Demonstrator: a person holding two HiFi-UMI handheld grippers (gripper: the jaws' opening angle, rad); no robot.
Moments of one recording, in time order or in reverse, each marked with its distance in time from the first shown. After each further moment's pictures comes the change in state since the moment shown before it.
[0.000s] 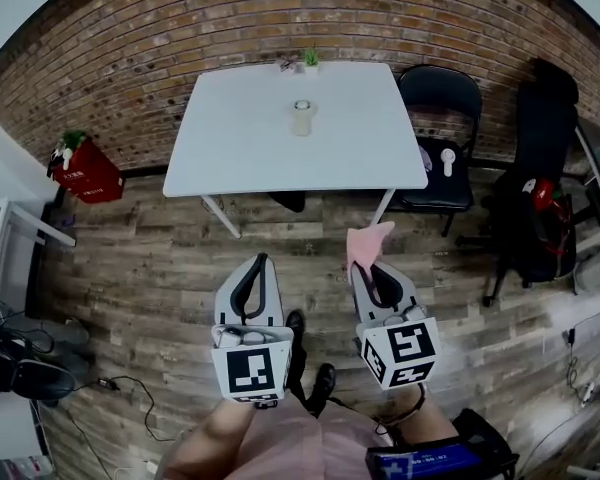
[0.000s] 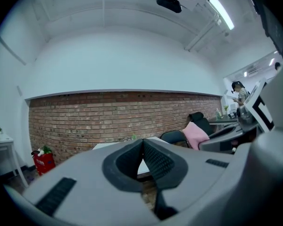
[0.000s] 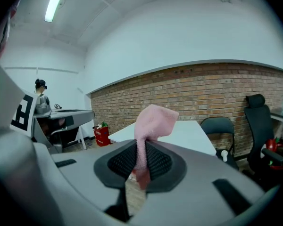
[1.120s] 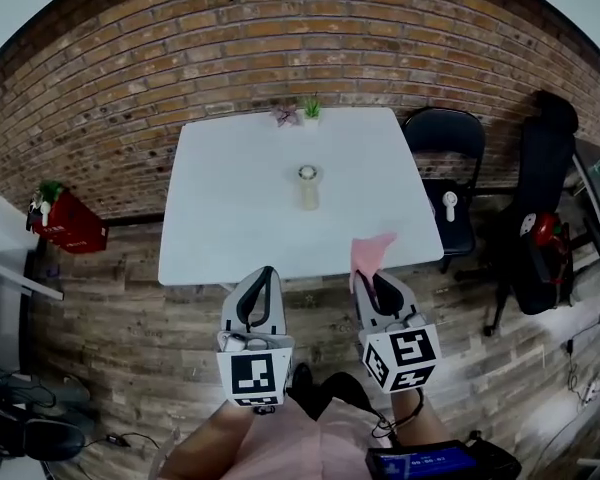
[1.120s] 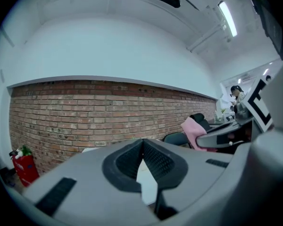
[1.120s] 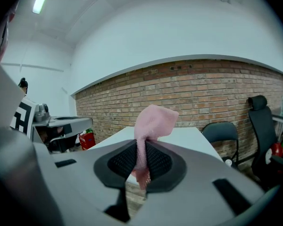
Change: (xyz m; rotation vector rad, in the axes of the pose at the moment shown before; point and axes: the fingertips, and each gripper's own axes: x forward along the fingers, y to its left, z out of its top) left arm 0.192 0.090 -0.014 -0.016 0.014 -0.135; right arm 0.182 -0.052 0.069 0.030 -0.019 -0.112
